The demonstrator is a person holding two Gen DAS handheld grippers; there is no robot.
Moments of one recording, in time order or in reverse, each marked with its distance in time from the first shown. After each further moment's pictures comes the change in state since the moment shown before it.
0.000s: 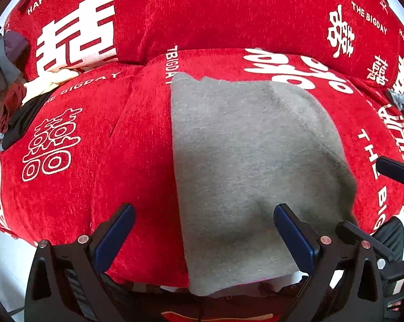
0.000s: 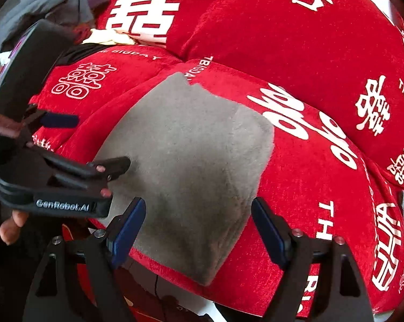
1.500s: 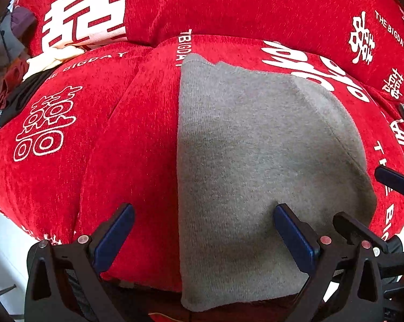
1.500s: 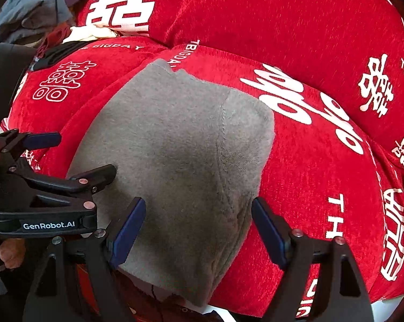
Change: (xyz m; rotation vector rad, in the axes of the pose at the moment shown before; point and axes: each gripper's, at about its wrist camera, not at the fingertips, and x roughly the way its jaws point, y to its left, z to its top) left arm 0.034 0.010 0.004 -0.086 0.057 0.011; right arm 0.040 -0.020 0.009 0.066 0.080 0.005
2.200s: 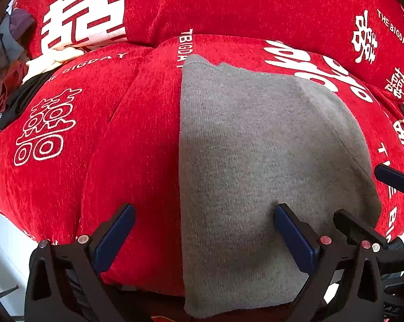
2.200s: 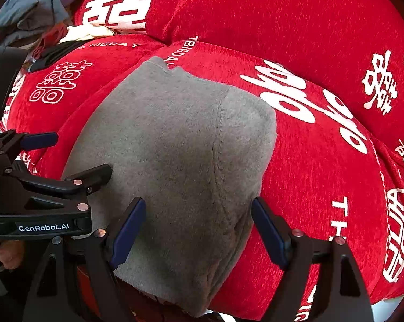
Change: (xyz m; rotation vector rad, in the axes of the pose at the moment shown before) left arm 0.005 0.002 0.007 0.011 0.002 0.009; right arm 0.010 -0.005 0.008 0.006 0.017 0.010
